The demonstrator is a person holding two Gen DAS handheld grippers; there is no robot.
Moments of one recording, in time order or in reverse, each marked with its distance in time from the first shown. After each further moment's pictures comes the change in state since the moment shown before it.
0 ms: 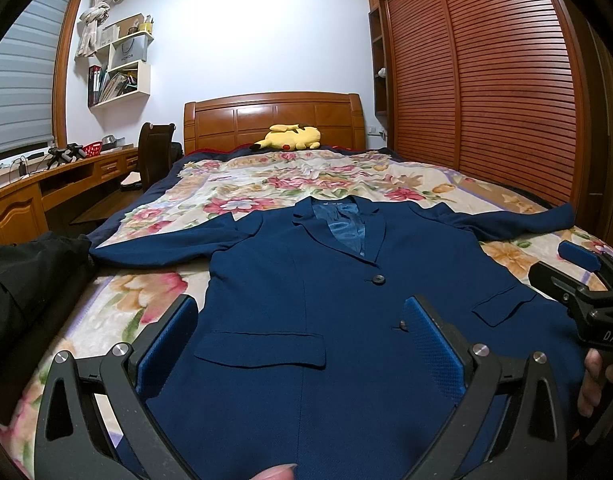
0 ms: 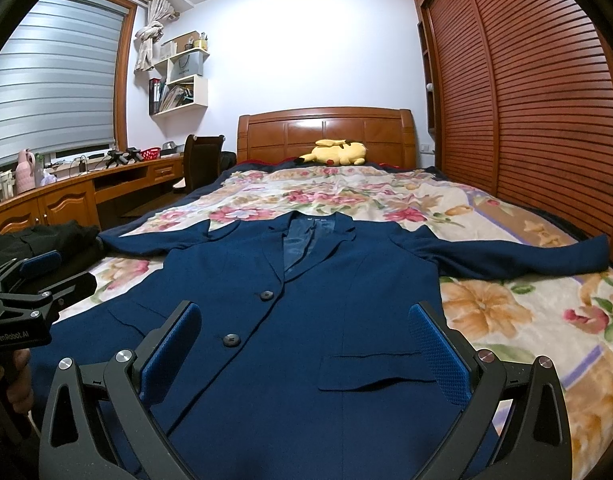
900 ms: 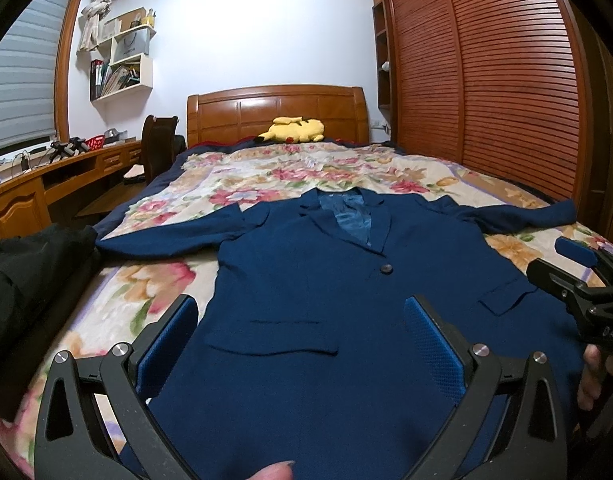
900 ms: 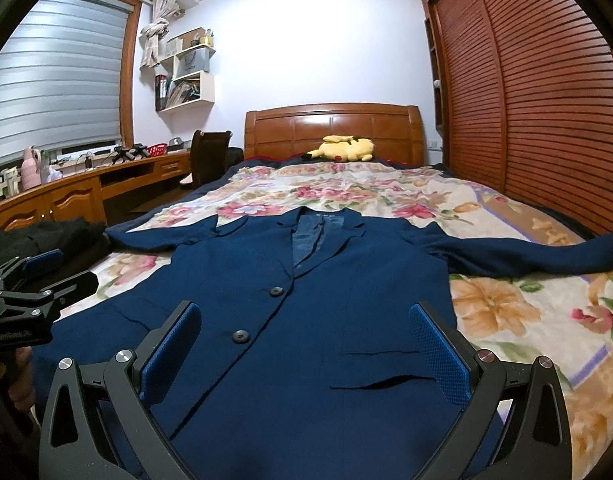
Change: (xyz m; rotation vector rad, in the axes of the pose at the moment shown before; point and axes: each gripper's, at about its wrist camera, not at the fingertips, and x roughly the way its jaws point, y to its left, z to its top) left arm -0.005 0.019 -0.003 -0.004 0.032 0.010; right arm 0.003 0.004 -0.001 -0.008 0.016 0.028
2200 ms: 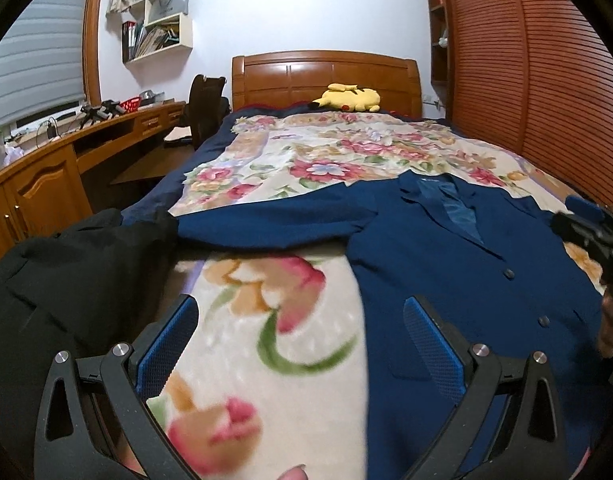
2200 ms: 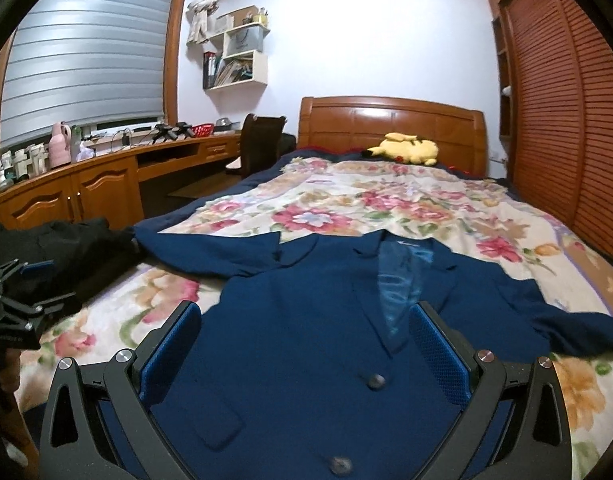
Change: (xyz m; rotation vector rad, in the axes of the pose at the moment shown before) left arm 0.062 0.155 0.033 -0.053 0.139 0.107; right arm 0.126 0.056 0.069 -0.102 0.052 0.150
